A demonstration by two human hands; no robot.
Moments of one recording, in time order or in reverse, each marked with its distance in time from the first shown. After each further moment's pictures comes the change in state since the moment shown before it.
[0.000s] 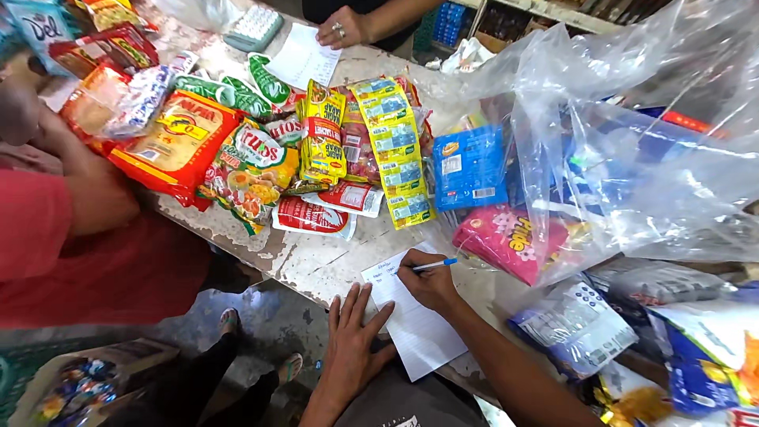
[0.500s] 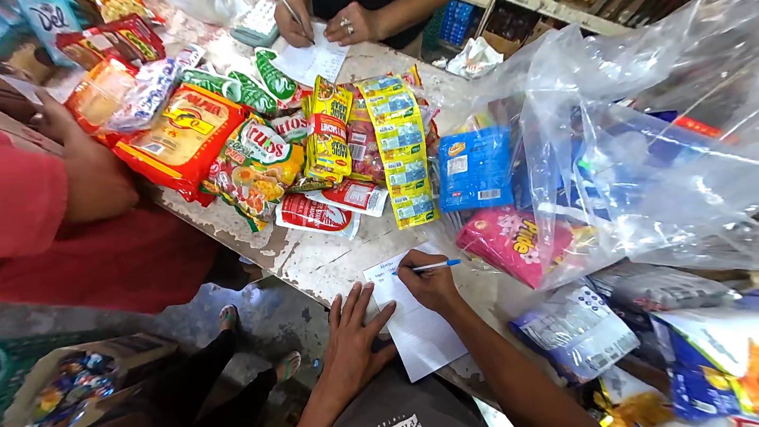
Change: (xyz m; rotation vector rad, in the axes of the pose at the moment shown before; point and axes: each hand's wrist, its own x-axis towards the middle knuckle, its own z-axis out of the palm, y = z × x) left_hand -0.001 -0.001 0.002 0.007 -0.007 0.001; right_hand 0.000 -0.002 0.000 0.035 -0.052 0.026
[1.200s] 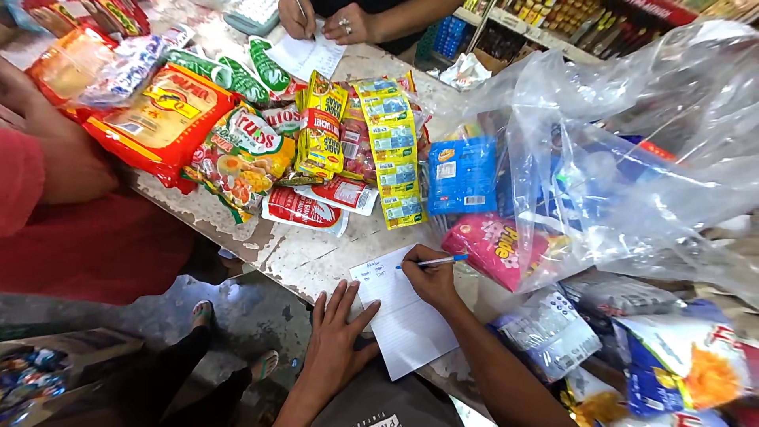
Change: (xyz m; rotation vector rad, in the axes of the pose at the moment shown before) left_hand 0.001 0.001 0.002 -0.015 0.009 -0.006; right_hand 0.001 0.009 -0.024 0.015 0.108 -0.064
